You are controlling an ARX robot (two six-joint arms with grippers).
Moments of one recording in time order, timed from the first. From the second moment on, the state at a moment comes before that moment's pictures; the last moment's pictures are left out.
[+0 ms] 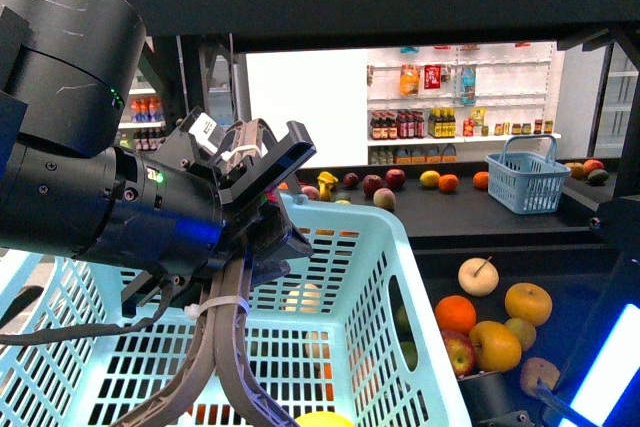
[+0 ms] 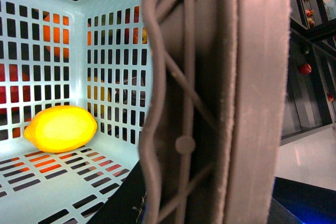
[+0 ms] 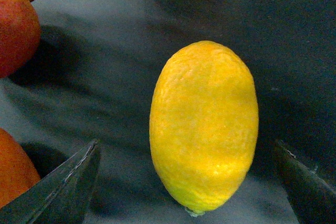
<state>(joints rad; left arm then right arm) -0.36 1.71 1.10 0.10 0.40 -0.62 0.23 2.79 1.51 0.58 -0.13 -0.02</state>
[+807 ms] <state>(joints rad) -0.36 1.71 1.10 0.10 0.41 -0.62 0.23 2.84 1.58 0.60 -0.06 -0.03</state>
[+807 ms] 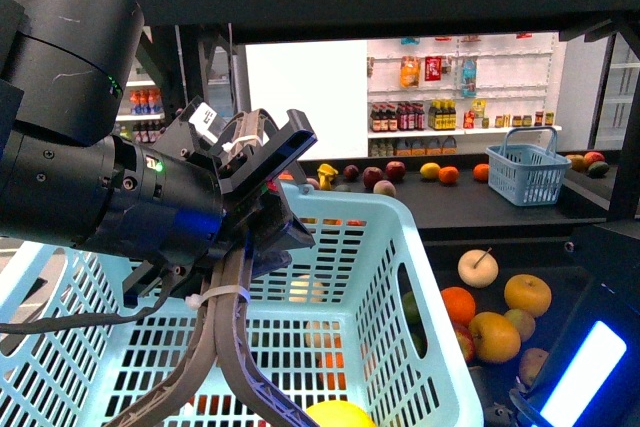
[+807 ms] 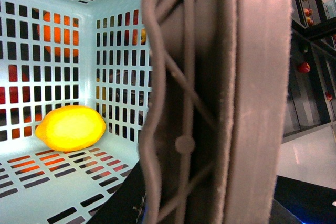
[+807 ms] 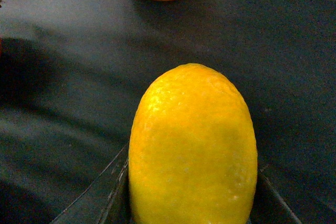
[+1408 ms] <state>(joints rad) -0.36 1.71 1.10 0.10 0.41 -0.62 -0.01 2.30 1.09 0.74 -0.18 -0.04</state>
